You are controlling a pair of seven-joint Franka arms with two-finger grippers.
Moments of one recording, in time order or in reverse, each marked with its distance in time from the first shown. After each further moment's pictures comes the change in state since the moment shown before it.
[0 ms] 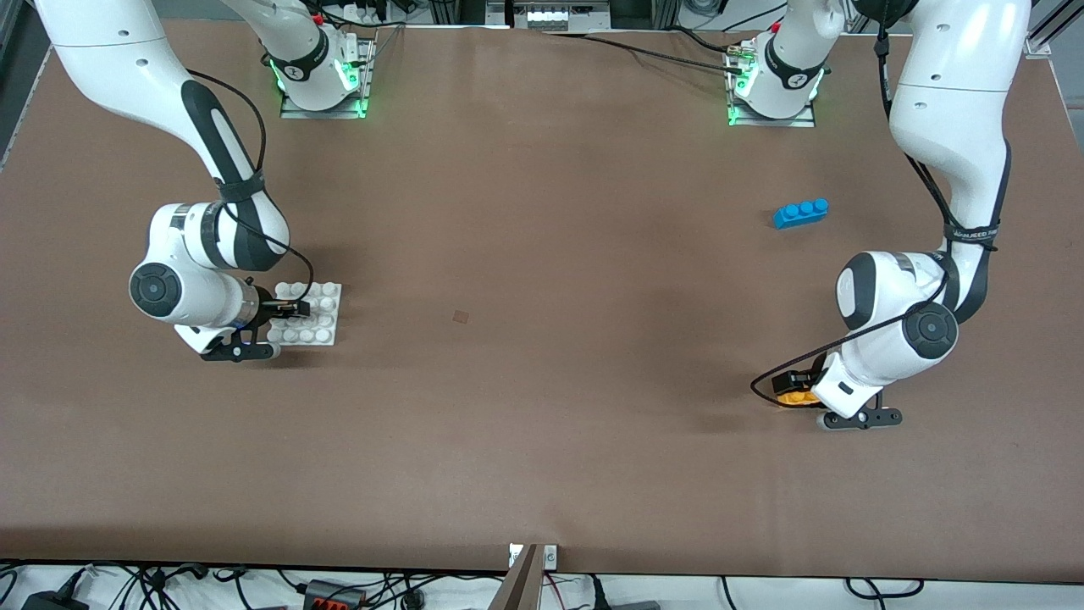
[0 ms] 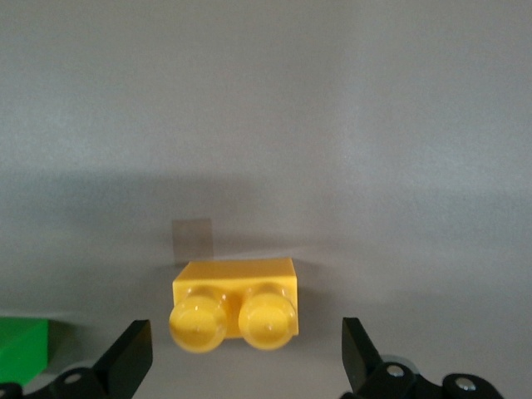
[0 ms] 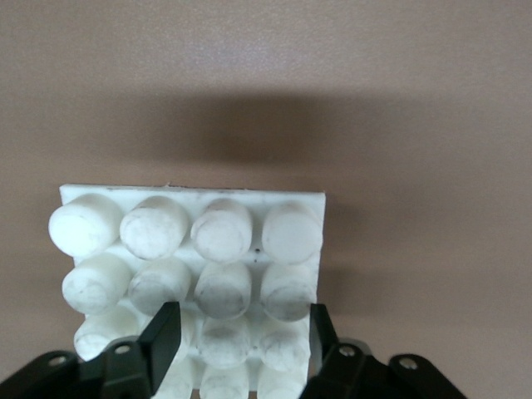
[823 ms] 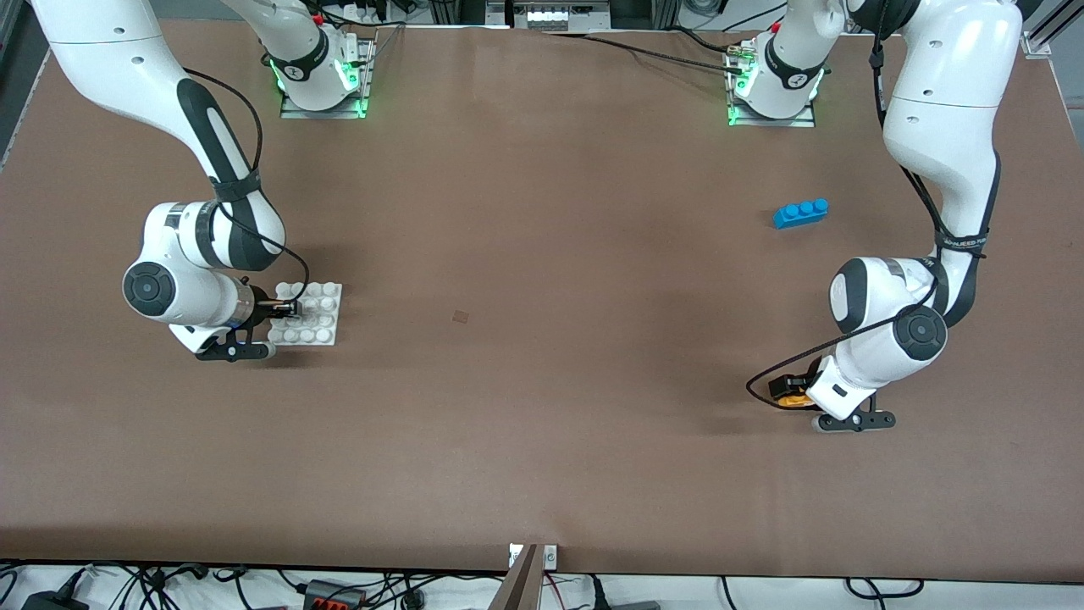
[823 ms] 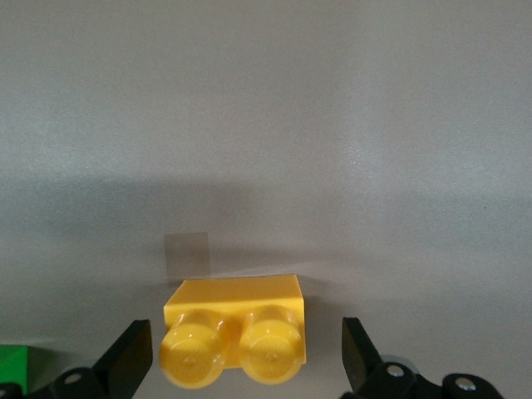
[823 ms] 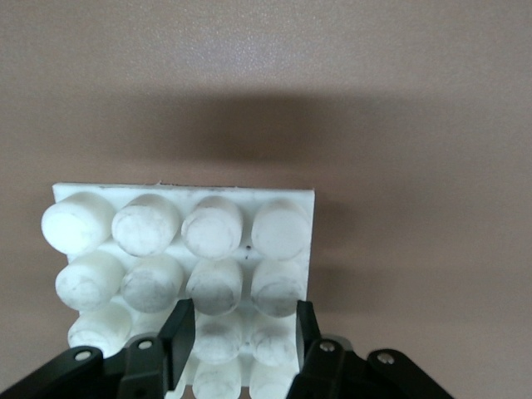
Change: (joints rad) left arm 0.001 0.032 0.000 0.000 0.000 0.045 0.011; right arm -0.002 -0.003 -0.003 0.001 -0.002 -0.007 -0.003
